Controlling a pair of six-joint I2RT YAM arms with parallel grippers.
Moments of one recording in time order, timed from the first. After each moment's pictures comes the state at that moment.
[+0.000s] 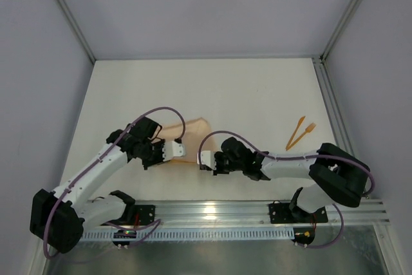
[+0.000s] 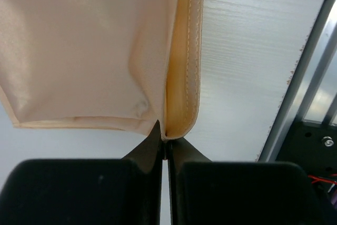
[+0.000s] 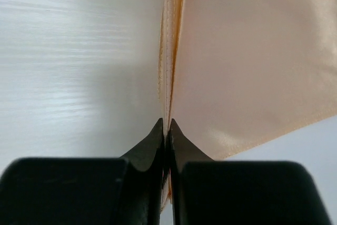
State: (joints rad) left arm -0.48 1.08 0.77 -0.91 0.31 0.91; right arm 0.98 1.50 0.53 0.31 -0.23 -0.62
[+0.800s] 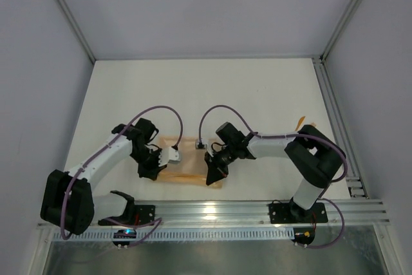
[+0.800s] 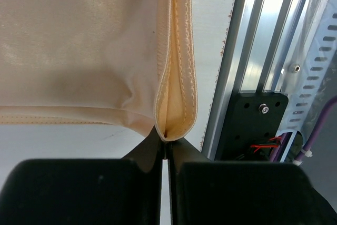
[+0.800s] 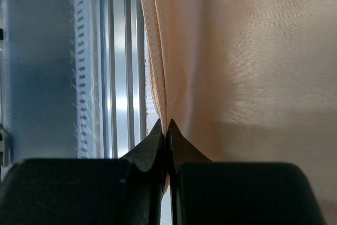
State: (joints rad) left arm -0.37 1.22 0.75 -1.12 0.47 1.03; right arm 0.83 1.70 0.78 -0.11 -0.92 -0.15
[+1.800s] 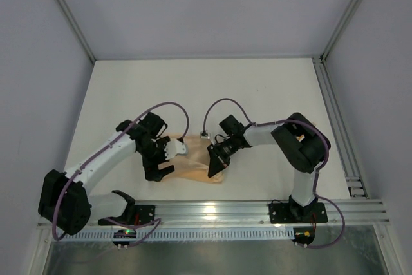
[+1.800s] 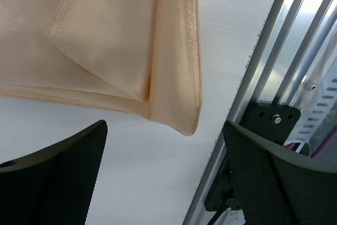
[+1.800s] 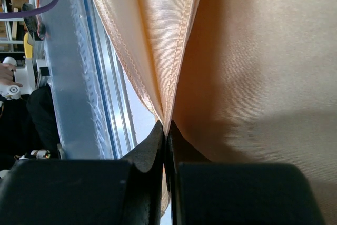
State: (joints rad) left arm -0.44 1.26 0.89 -1.11 0.38 0.87; right arm 0.69 1.87 0.88 -0.18 -1.01 -0.02
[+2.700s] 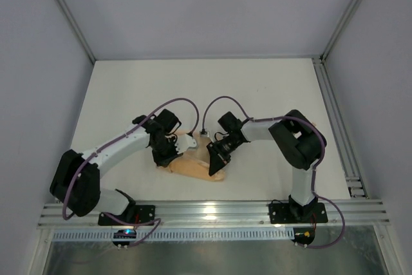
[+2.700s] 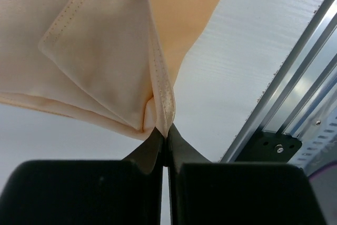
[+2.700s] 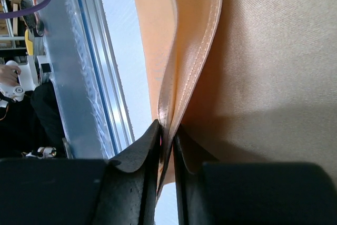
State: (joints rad) left arm -0.60 1.33 0.90 -0.96 0.25 0.65; right arm 0.67 1.93 0.98 -0.34 -1.01 -0.08
